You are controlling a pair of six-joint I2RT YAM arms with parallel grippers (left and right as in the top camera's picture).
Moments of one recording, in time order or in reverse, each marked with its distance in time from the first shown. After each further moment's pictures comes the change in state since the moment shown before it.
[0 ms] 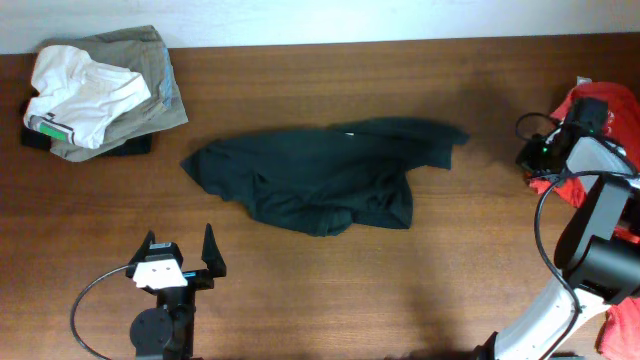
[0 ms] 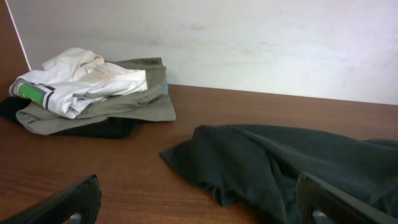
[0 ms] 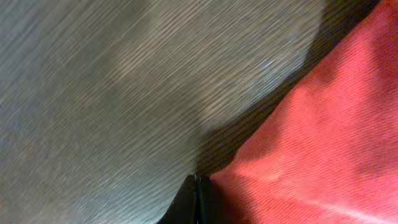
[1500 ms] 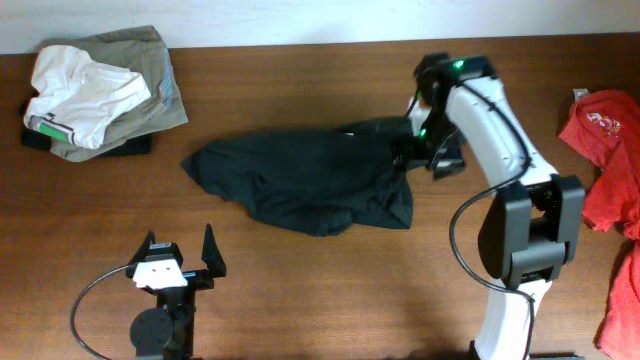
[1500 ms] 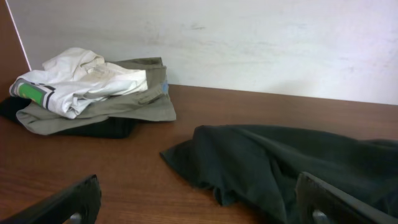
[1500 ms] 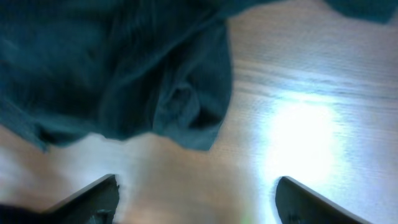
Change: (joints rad) left arm 0.000 0.000 0.000 0.000 0.000 0.000; right arm 0.627 0.027 0.451 -0.951 -0.093 -0.145
